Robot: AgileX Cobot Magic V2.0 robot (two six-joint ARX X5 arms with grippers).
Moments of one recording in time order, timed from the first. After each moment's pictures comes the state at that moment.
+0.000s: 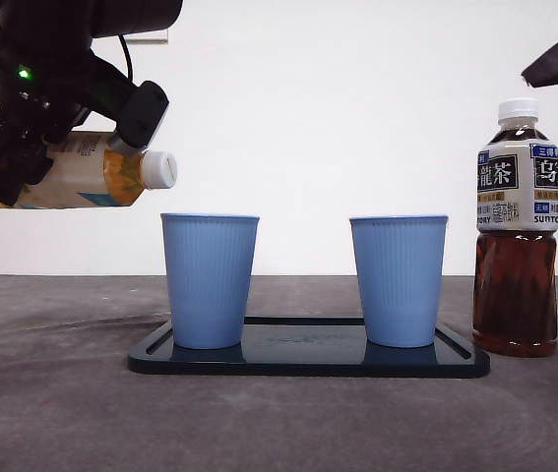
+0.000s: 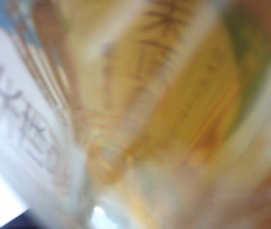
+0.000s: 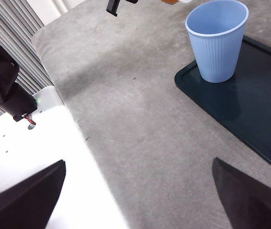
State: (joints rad) left arm -0.59 1.55 1.15 -0.67 -0.89 1.06; right arm 0.56 0.56 0.63 -0.63 -0.57 0.06
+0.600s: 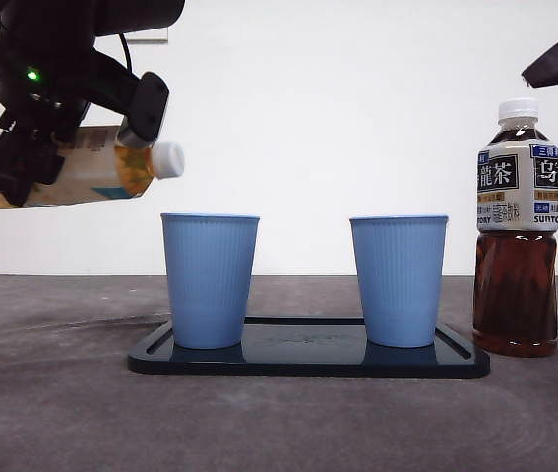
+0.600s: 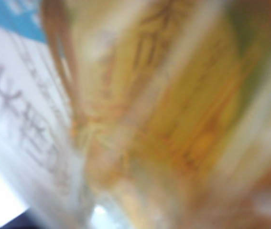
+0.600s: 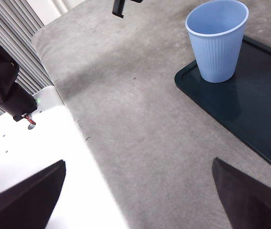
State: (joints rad) left arm -0.59 1.55 1.15 -0.65 -0.88 0.92; right arm 0.56 0.56 0.63 -0.63 -0.57 0.06
